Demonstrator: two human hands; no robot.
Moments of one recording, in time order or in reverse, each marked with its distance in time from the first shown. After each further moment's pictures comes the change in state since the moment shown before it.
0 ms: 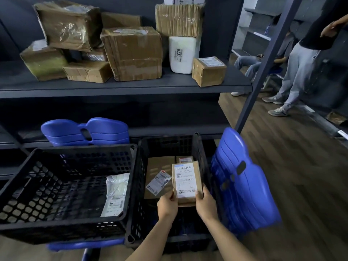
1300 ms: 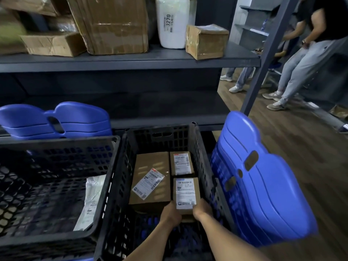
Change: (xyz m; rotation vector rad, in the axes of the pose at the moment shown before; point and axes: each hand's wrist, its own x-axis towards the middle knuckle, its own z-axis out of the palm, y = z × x) left_hand 0.112 -0.082 0.106 0.391 -0.321 -0.003; right_hand 0.127 0.104 0.078 -0.284 -0.123 0.301
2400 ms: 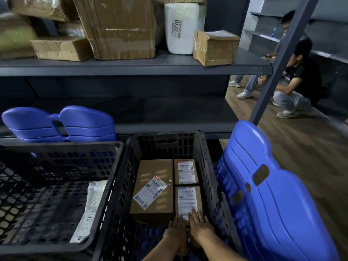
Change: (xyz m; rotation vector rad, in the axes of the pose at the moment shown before) left_hand 0.018 -0.003 0.021 0.850 -0.334 0.185; right_hand 0.024 0.011 0.018 -0.951 -0.293 -0.432
